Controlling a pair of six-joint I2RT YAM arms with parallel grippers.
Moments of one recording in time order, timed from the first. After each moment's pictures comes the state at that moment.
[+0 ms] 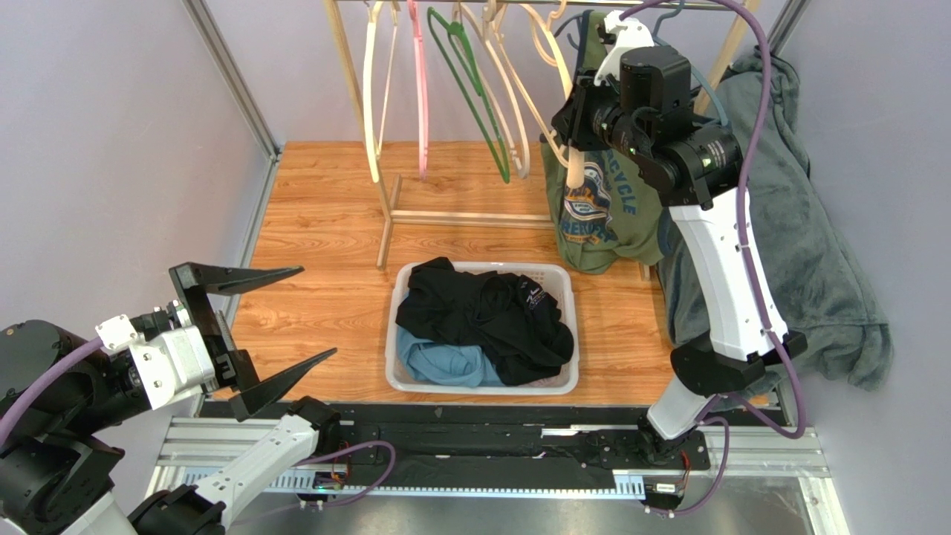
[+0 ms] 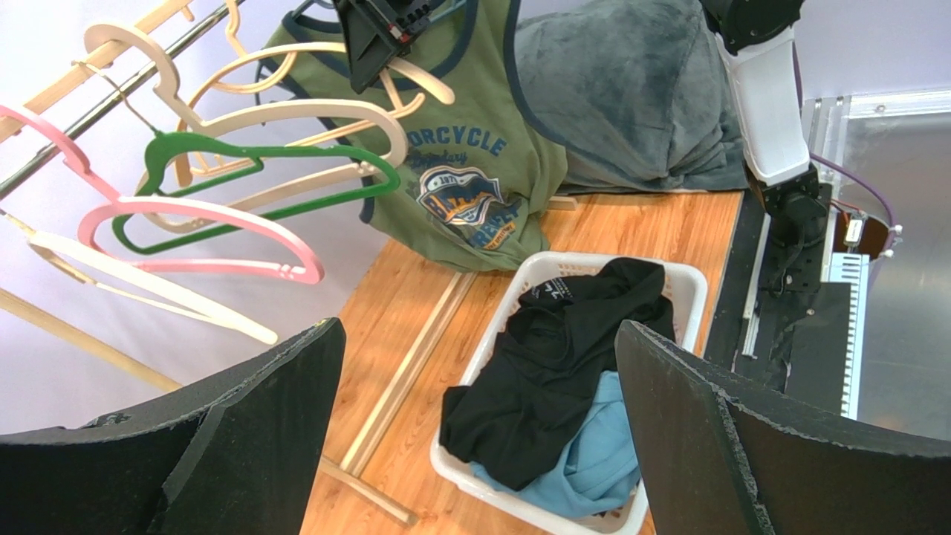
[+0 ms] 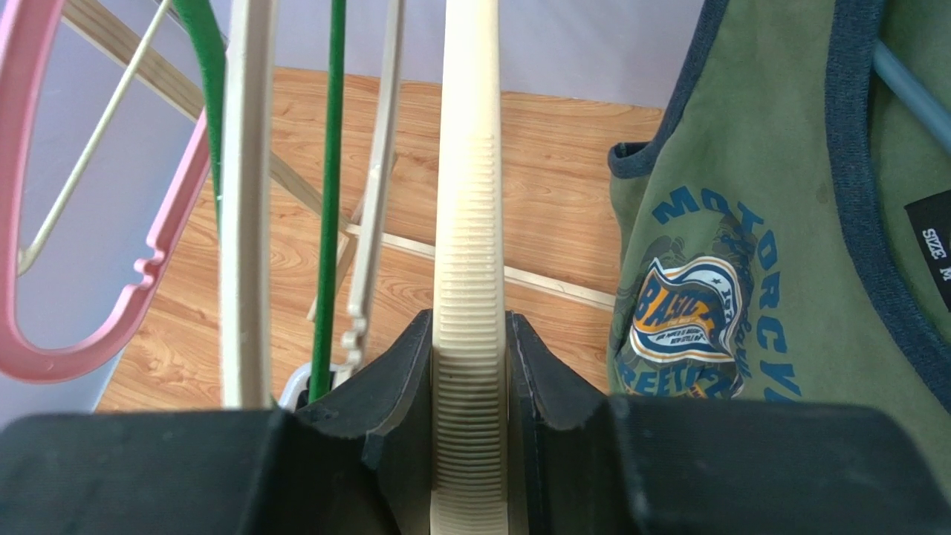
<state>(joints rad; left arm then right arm) -0.45 0.75 1.93 -1.14 0.67 0.40 0.49 1.67 2.38 -1.04 0.10 0.29</state>
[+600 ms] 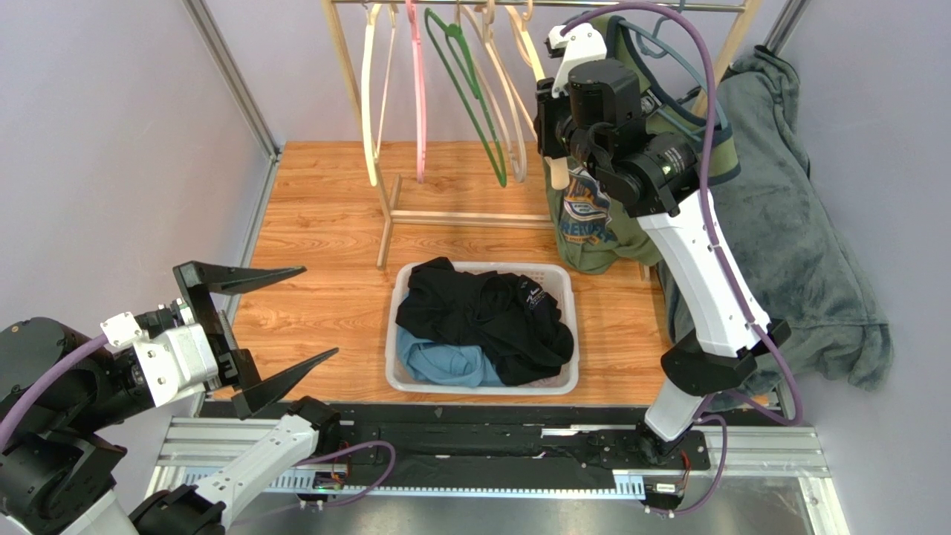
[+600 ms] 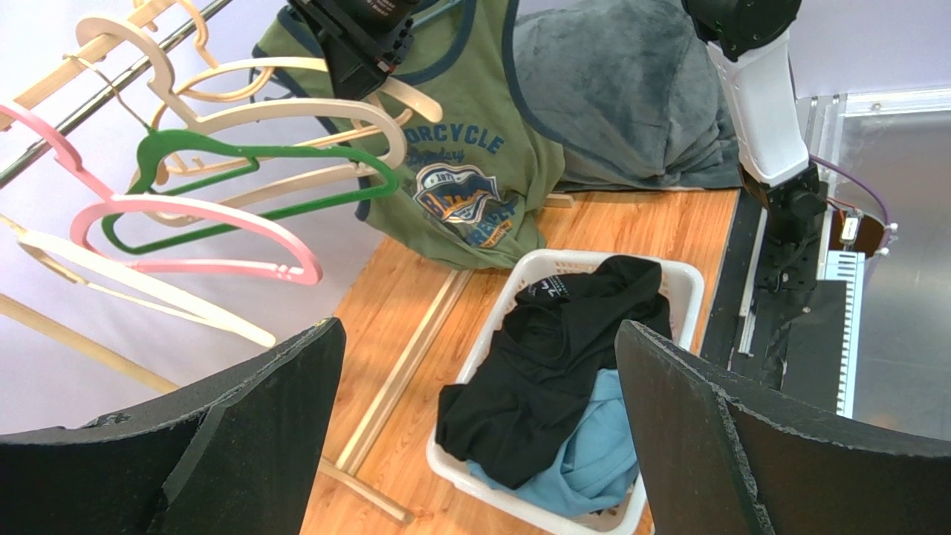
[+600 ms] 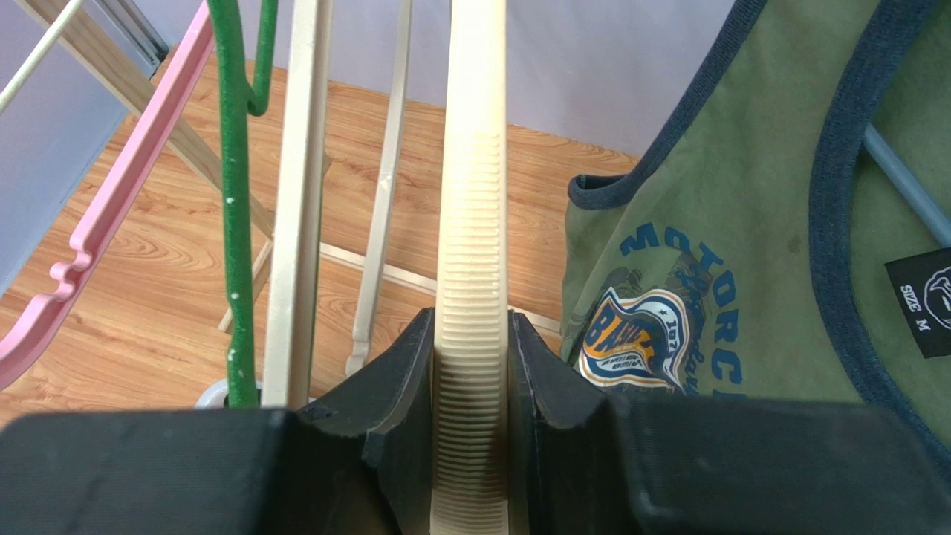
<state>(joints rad) -0.45 0.75 1.92 -1.15 0.67 0.40 0.67 1.71 2.37 -0.99 0.36 0.13</state>
